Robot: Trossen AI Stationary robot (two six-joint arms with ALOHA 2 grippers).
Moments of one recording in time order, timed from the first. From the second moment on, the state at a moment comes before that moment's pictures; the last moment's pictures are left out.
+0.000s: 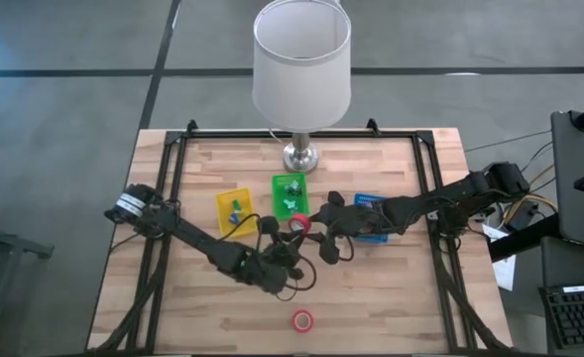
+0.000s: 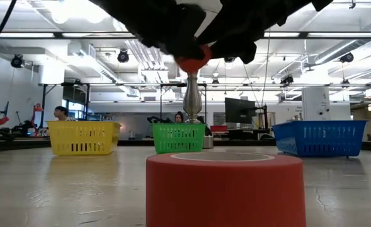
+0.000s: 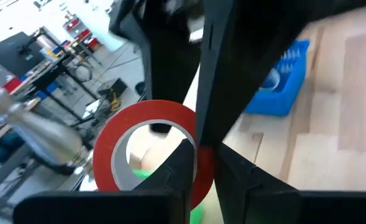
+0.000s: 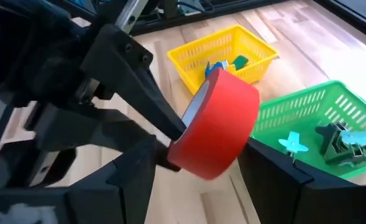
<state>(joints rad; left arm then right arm) -0.44 1.82 1.16 0.12 -1.08 0.00 0.20 1.49 0.93 0.03 0.26 0.36</state>
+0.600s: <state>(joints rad) -0.44 1.82 1.16 0.18 -1.01 0.06 0.20 1.49 0.93 0.01 0.26 0.34</state>
